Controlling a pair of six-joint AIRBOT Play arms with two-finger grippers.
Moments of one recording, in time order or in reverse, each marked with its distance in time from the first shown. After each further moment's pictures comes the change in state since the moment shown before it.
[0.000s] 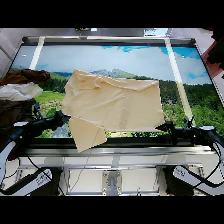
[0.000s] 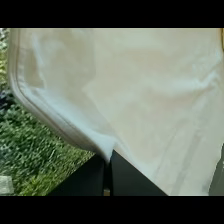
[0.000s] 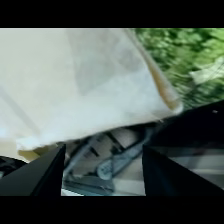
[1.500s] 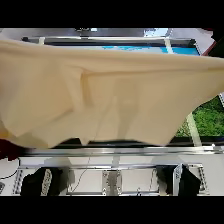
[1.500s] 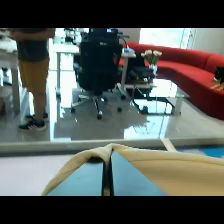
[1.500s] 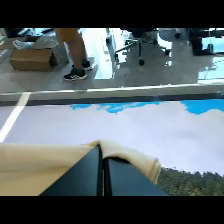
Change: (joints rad) left arm 0.001 0.650 0.938 0.512 -0.076 -0.300; right arm -0.253 0.671 0.959 0.173 0.161 -0.200
